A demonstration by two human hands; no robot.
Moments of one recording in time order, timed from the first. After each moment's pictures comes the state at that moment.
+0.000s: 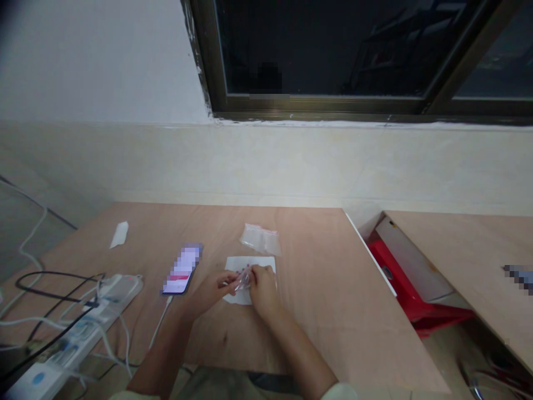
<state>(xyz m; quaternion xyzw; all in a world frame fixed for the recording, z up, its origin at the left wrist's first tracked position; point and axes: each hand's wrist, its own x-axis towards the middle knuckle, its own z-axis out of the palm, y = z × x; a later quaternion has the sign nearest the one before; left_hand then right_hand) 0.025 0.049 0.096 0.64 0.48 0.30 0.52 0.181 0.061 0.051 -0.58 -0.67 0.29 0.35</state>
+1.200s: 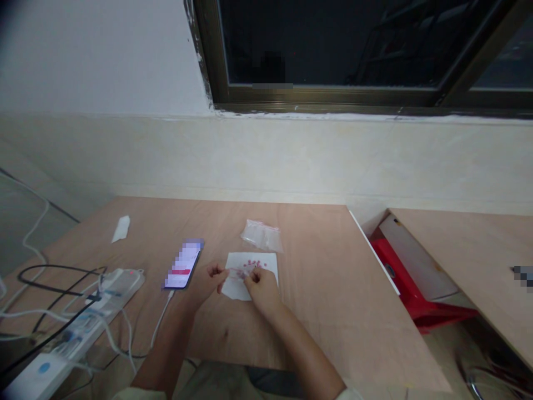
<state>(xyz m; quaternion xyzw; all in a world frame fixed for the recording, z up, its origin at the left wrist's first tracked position) 0.022 0.051 0.090 0.55 0.58 0.38 0.47 0.175 0.053 0.072 -0.58 -0.60 0.43 0.33</state>
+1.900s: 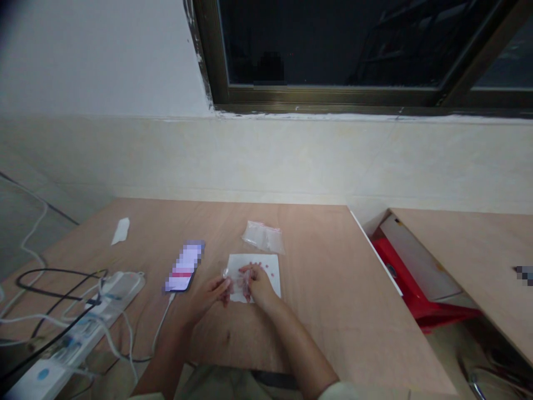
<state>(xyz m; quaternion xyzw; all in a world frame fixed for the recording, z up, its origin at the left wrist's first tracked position) 0.006 0.042 0.065 0.53 0.55 0.32 0.56 0.160 0.066 0.047 -0.46 -0.48 0.63 0.39</state>
